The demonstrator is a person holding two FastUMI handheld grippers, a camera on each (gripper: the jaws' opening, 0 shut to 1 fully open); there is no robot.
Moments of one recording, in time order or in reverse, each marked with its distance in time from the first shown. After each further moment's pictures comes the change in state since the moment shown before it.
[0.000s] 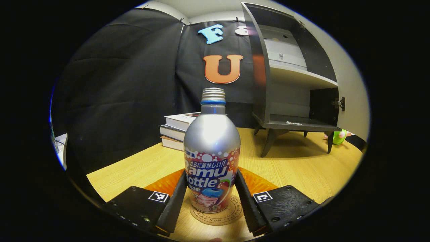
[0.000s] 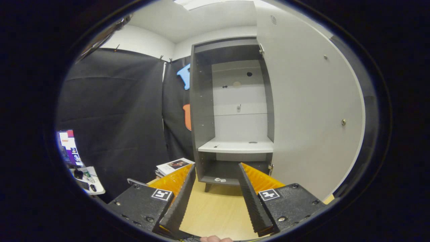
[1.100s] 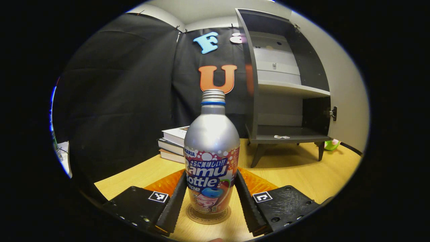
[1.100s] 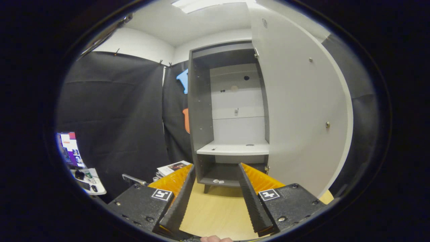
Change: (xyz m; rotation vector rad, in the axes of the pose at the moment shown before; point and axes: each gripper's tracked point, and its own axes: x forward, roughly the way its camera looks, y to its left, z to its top) left arm -0.016 -0.015 0.037 0.021 -0.057 -0.012; right arm -0.019 -0.013 0.007 0.012 -0.031 0.004
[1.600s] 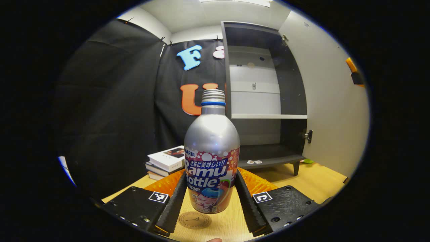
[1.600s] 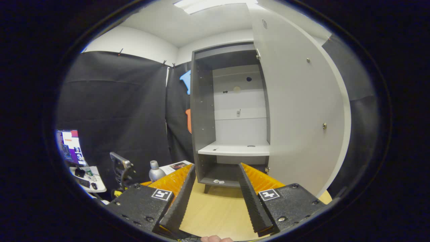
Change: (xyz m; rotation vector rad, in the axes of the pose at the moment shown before) left arm -0.039 -0.036 0.071 0.005 -0.070 -0.121; right arm -0.005 -0.003 0.000 -0.011 -0.016 0.041
